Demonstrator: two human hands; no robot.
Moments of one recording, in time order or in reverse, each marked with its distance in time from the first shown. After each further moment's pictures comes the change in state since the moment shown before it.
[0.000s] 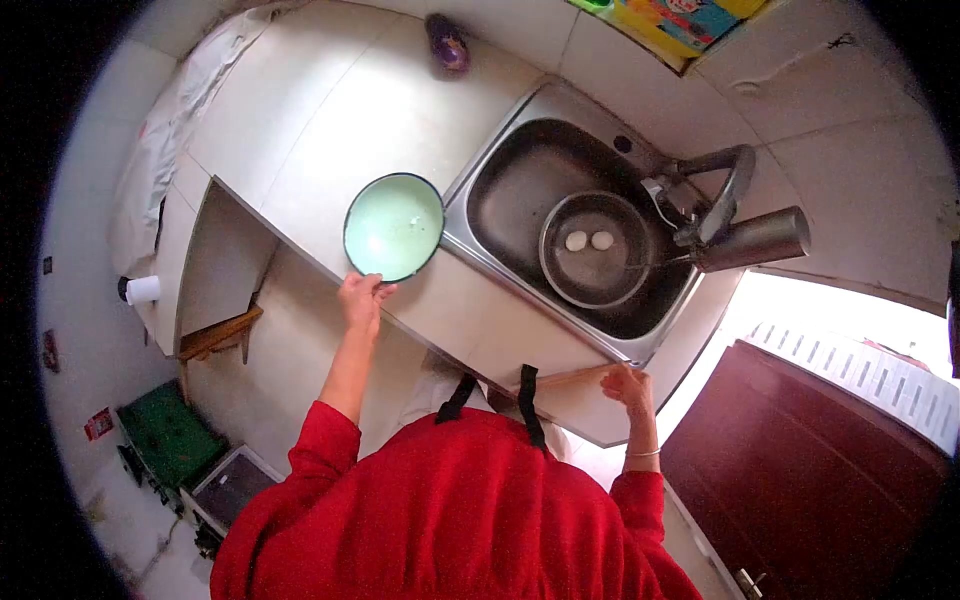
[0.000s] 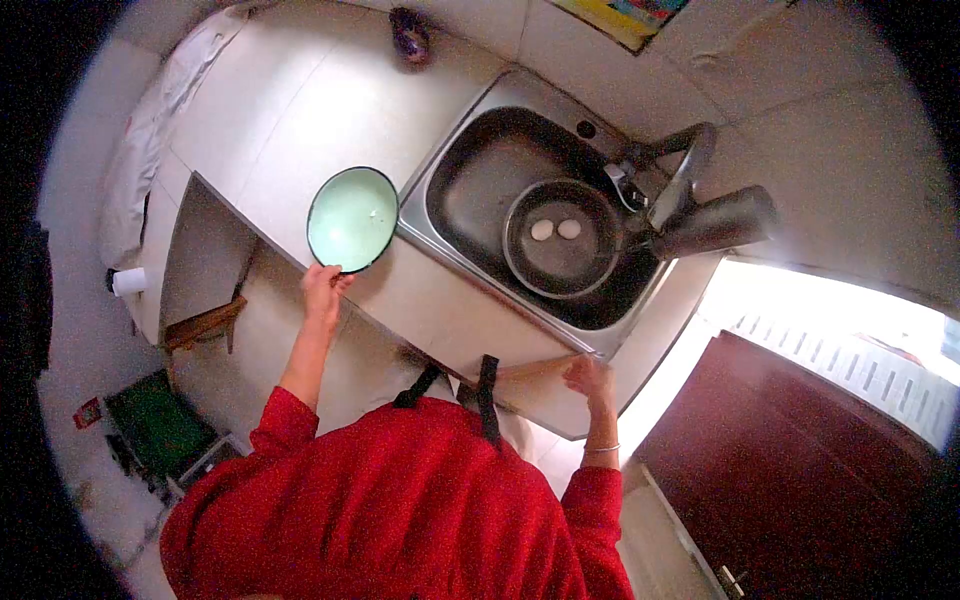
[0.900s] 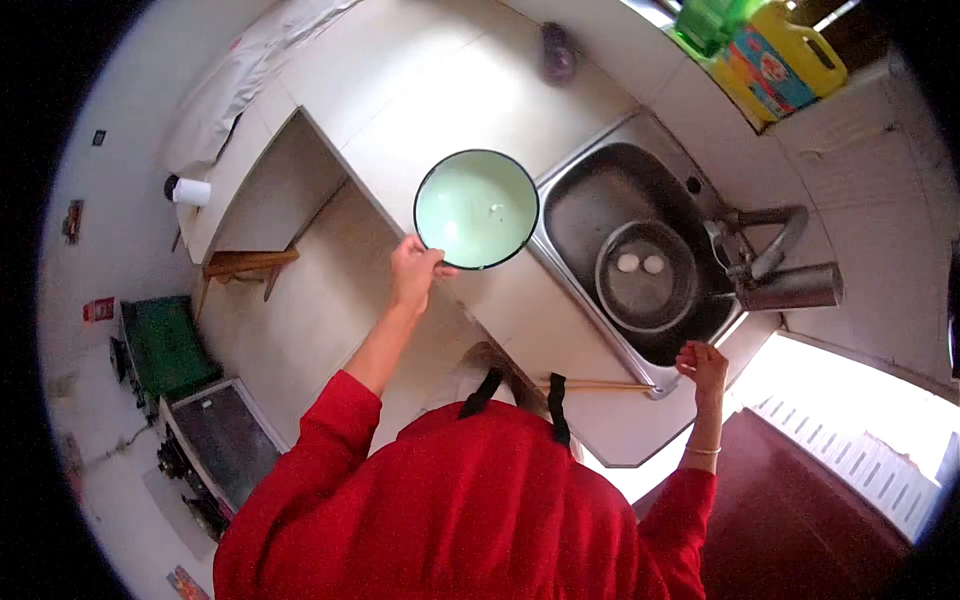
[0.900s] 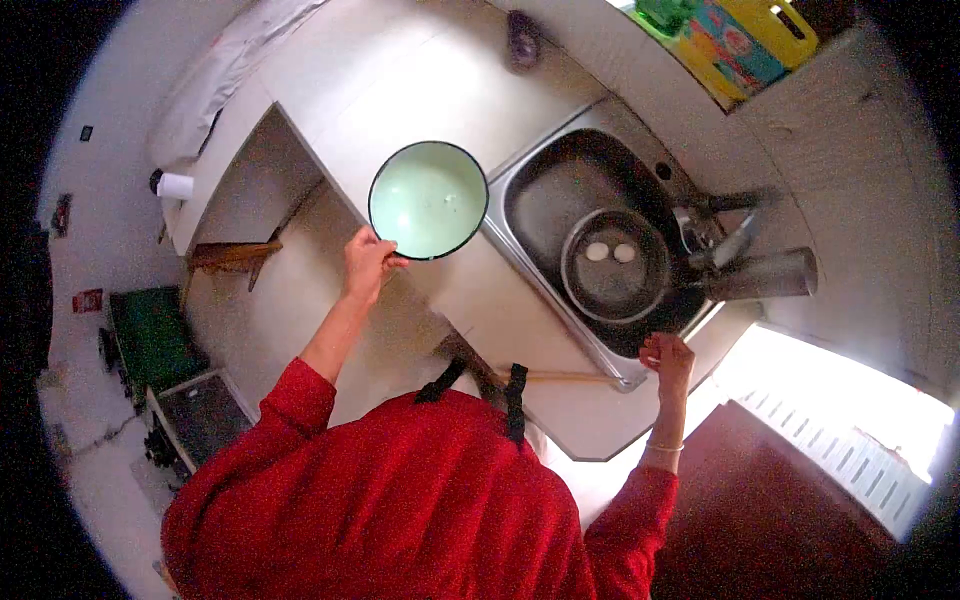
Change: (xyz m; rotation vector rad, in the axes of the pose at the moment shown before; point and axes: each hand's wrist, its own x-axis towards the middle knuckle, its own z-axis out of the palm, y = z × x) left_hand -0.064 0.043 -0.001 0.083 -0.054 0.100; right_hand 0.000 -0.126 -0.002 -0.136 -0.080 -0.437
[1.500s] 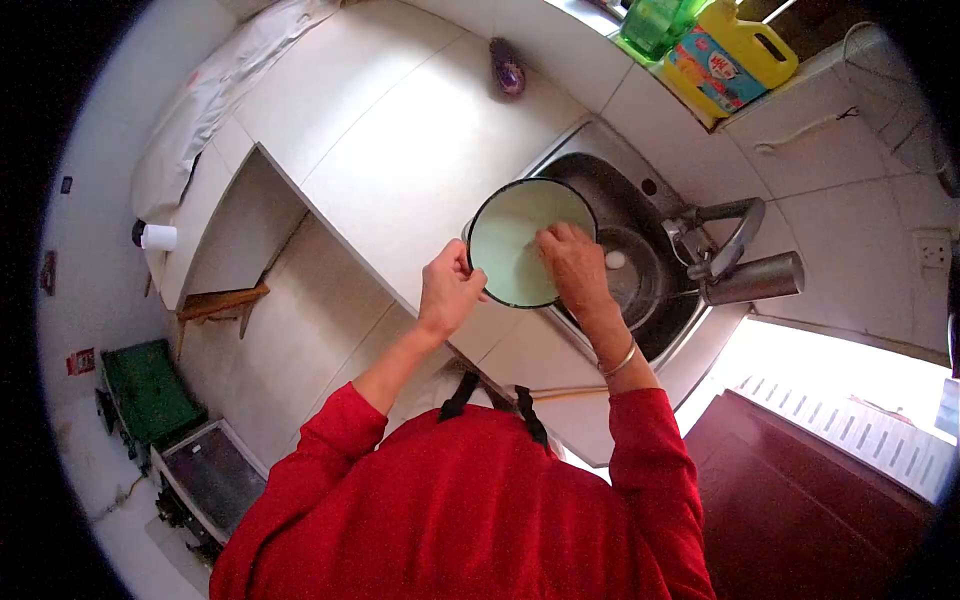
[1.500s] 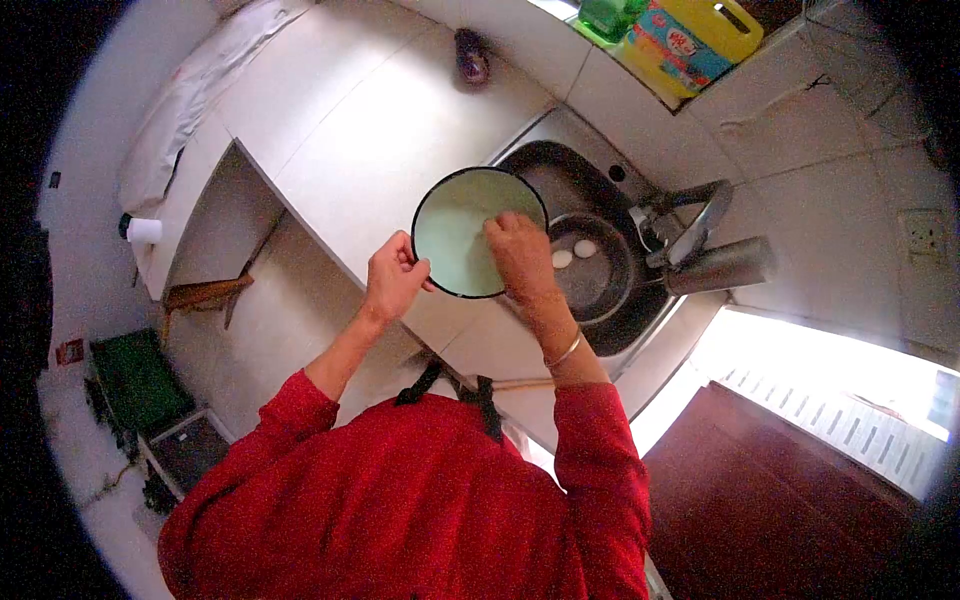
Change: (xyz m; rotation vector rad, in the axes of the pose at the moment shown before) left_hand -0.031 0.047 0.101 0.361 -0.323 0.185; right_hand 0.022 -0.131 0.228 -1.144 -0.090 -1.229
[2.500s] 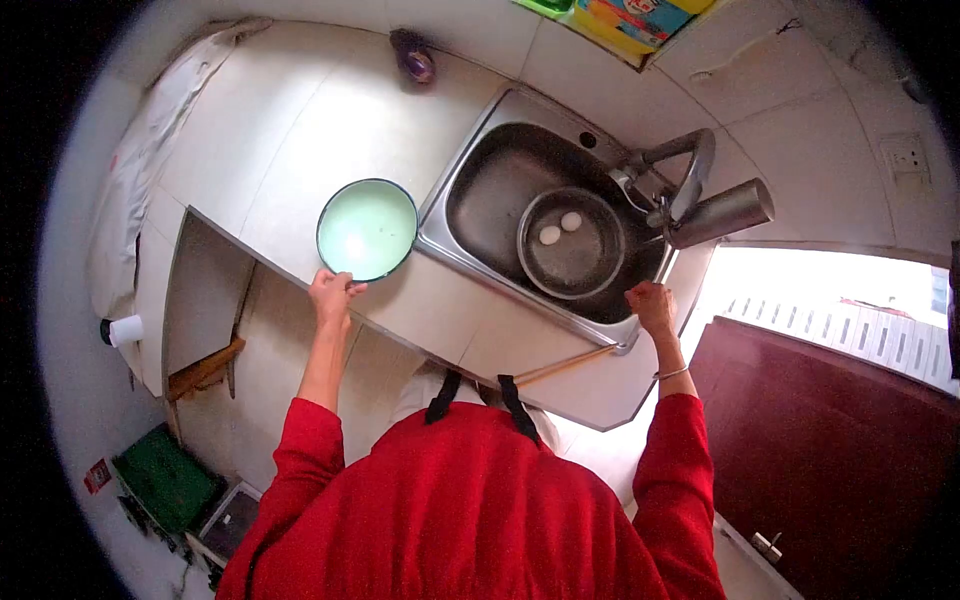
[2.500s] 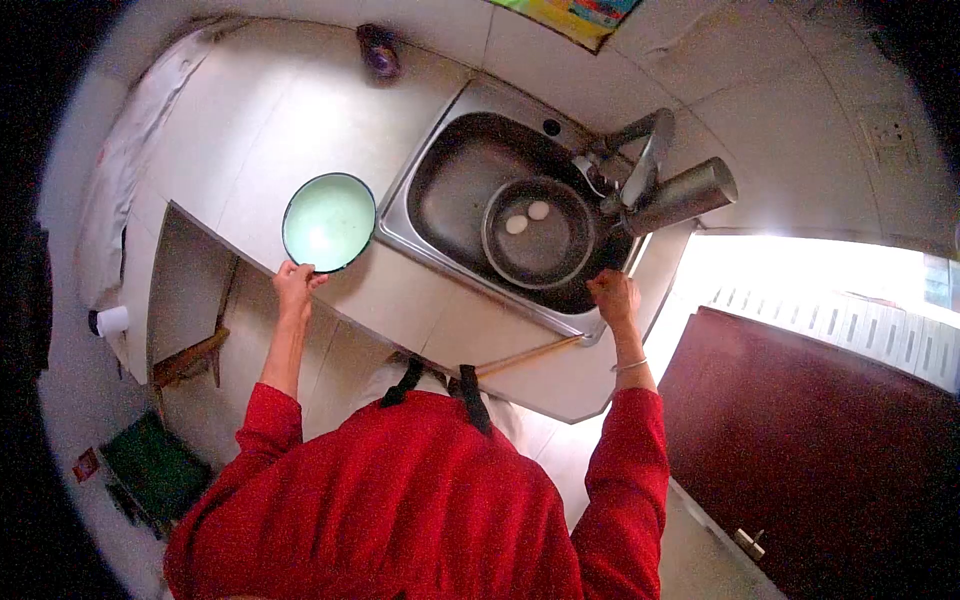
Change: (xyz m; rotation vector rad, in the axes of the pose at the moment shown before) left_hand 0.071 -0.126 -0.107 -0.225 0.286 -0.270; right_hand -0.219 0.126 -0.015 0.140 -0.211 1.013
